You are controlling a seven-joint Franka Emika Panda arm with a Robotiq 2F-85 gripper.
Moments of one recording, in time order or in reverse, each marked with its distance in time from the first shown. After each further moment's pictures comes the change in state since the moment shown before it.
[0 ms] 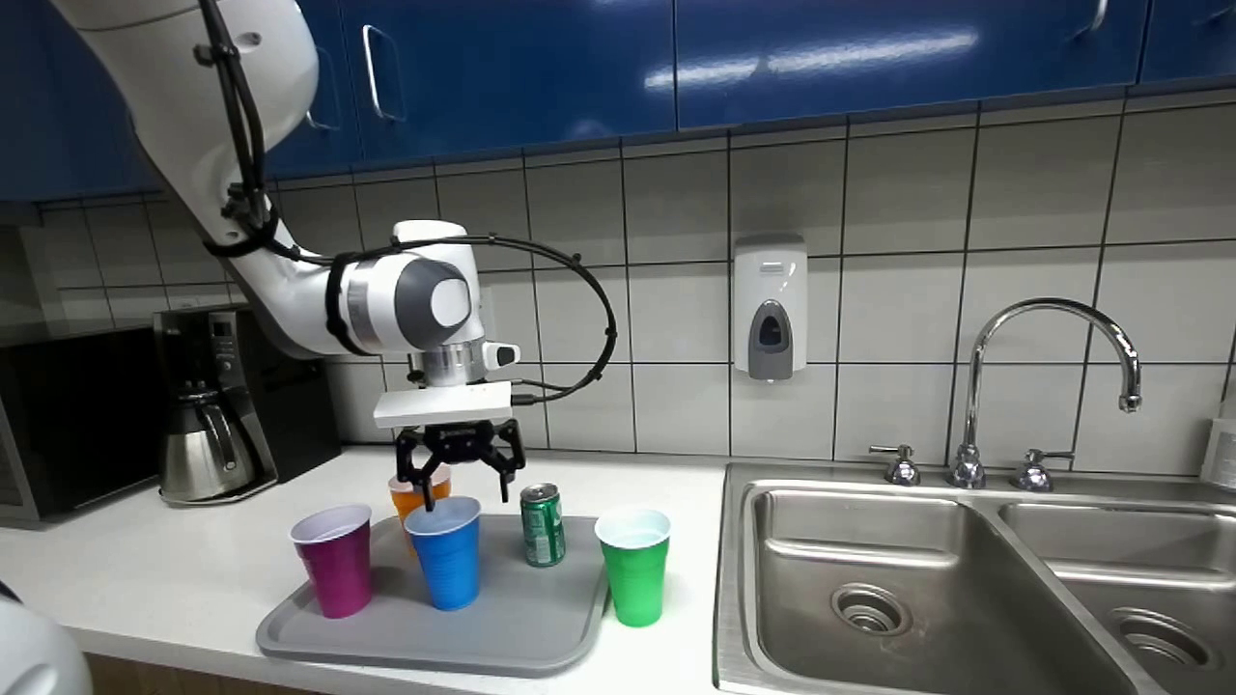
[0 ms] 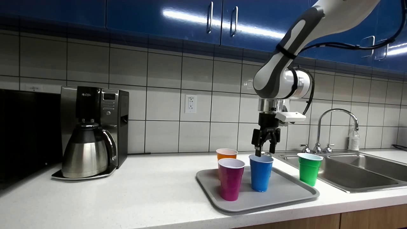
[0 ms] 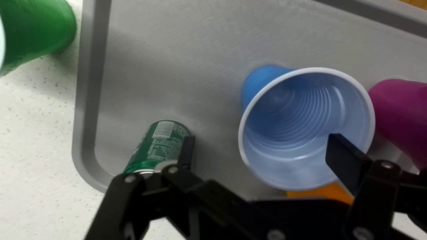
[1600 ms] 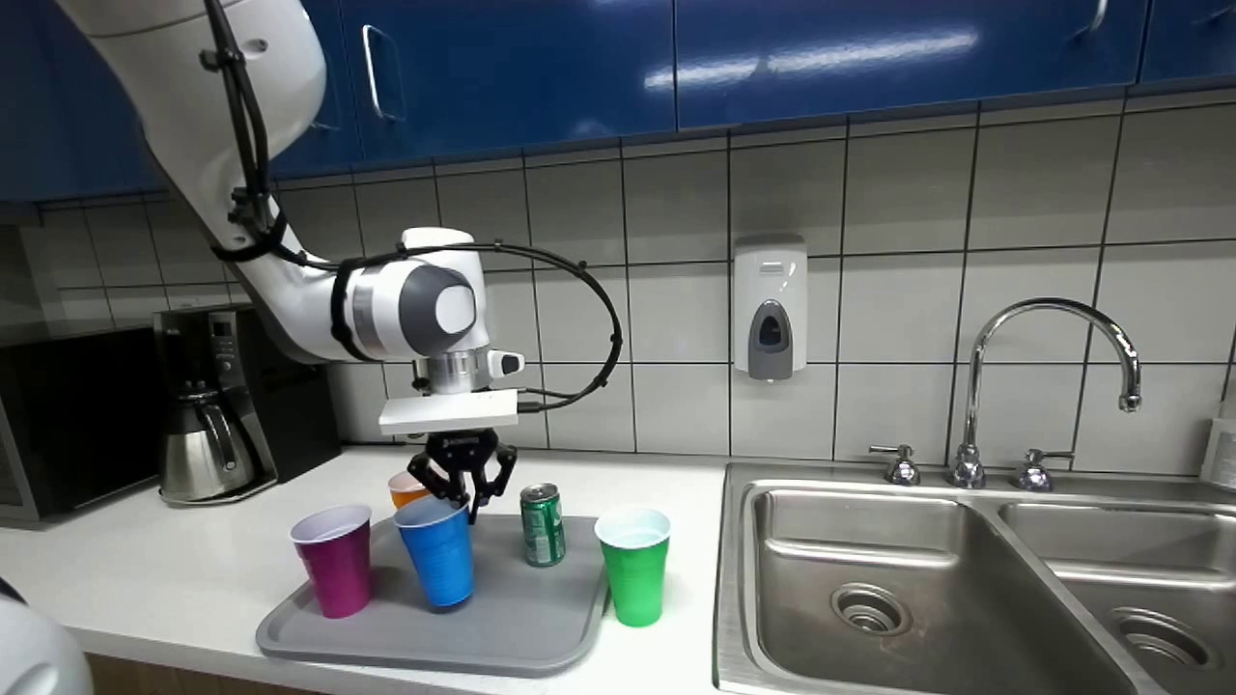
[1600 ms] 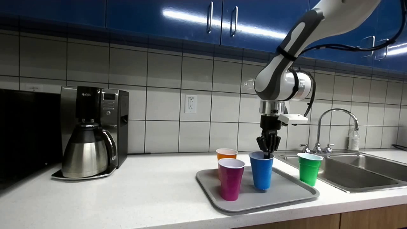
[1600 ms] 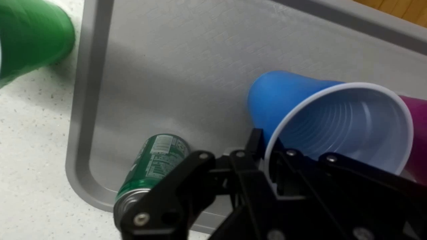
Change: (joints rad) arm 0.003 0.012 -0.013 -0.007 0.012 -0.014 -0.039
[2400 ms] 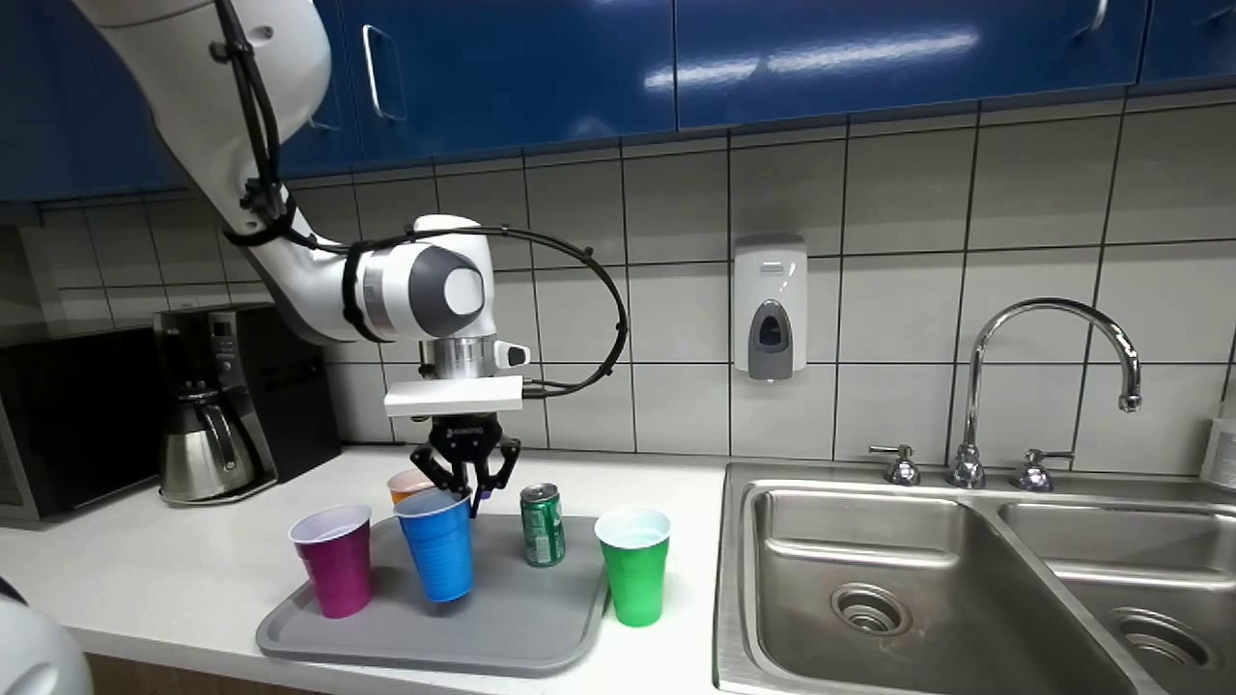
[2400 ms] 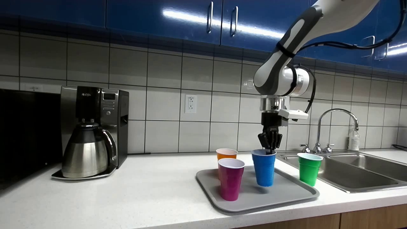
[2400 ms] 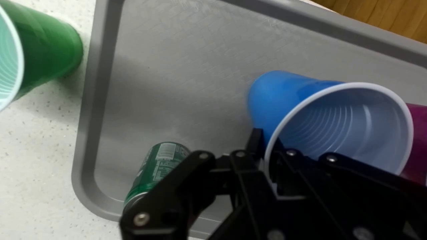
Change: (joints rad) arm -0.001 -0.001 -0.013 0.051 0.002 -0.112 0.001
